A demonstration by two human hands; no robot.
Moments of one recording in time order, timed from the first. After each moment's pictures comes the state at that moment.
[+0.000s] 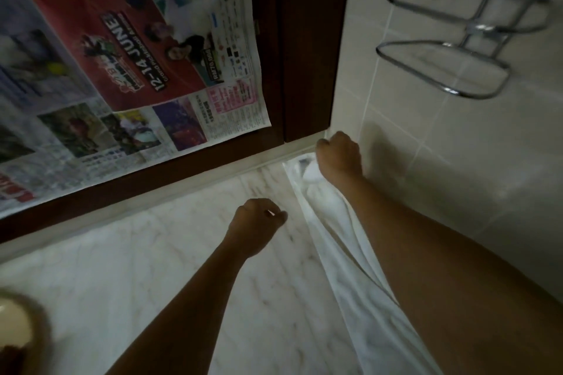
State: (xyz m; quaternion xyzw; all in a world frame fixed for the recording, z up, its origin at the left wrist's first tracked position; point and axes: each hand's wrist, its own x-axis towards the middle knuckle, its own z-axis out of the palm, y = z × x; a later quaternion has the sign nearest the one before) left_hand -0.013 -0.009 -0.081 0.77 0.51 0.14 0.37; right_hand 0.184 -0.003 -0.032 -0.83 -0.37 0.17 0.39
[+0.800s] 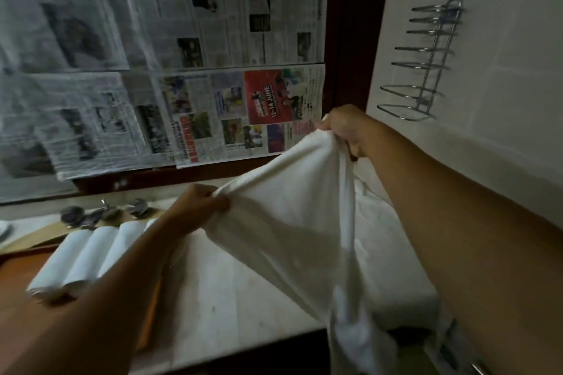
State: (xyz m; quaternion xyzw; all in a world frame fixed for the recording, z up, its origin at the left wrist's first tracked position) left_hand -0.304 -0.288 0.085 0.67 0.57 0.31 0.36; right_hand -0.016 -0.286 0.190 -0.66 -0.50 0.34 0.45
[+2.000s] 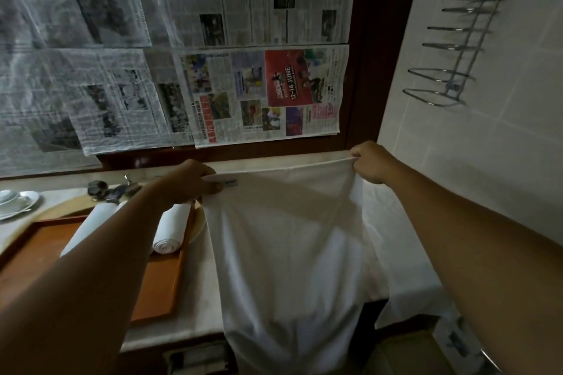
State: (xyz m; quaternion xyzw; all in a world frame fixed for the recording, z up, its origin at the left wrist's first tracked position) left_hand -0.368 -0.254 0.080 0.72 0.59 0.19 0.31; right_hand 0.004 -0.285 0.094 -0.73 -0.63 0.14 0.22
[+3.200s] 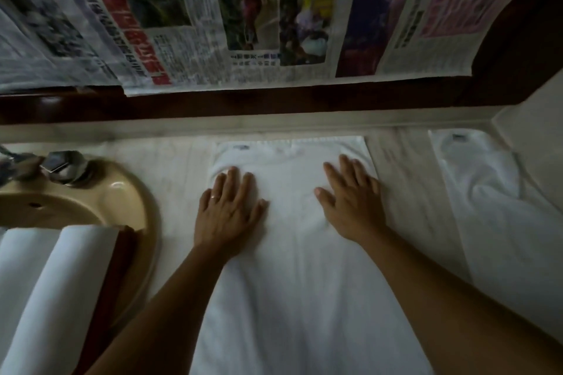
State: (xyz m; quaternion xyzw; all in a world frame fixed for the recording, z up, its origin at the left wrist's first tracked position) left_hand -0.280 0.025 -0.219 0.74 0.66 0.00 0.11; right_hand -0.021 0.039 -0.218 -0.70 -0.71 0.08 -0.01
